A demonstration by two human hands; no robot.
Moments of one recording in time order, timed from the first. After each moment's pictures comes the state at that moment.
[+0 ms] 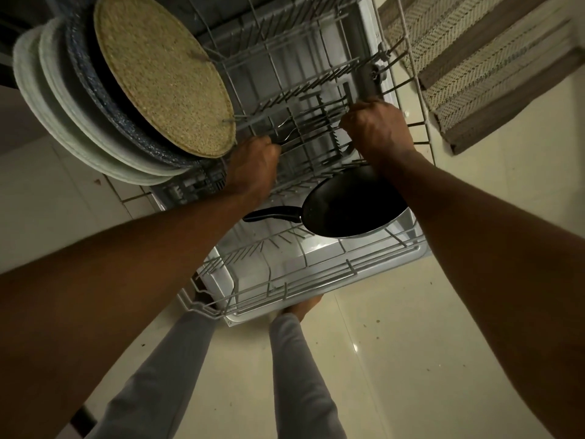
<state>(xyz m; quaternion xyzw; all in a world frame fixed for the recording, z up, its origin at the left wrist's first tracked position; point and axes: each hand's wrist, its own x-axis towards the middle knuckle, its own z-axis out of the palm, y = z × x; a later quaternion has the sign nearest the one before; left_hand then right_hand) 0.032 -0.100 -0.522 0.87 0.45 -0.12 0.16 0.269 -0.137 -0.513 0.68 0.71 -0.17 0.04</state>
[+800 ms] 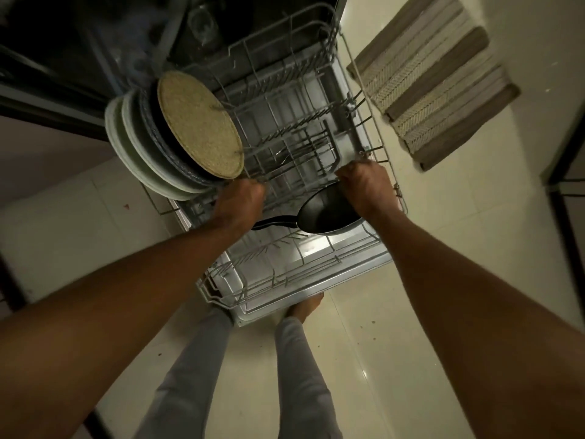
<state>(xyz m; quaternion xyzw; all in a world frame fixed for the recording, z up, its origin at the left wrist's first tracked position) 0.006 -0.114 -0.405 0.87 0.42 -0.25 0.12 0.244 -0.207 -0.416 0.77 0.60 -0.23 -0.03</state>
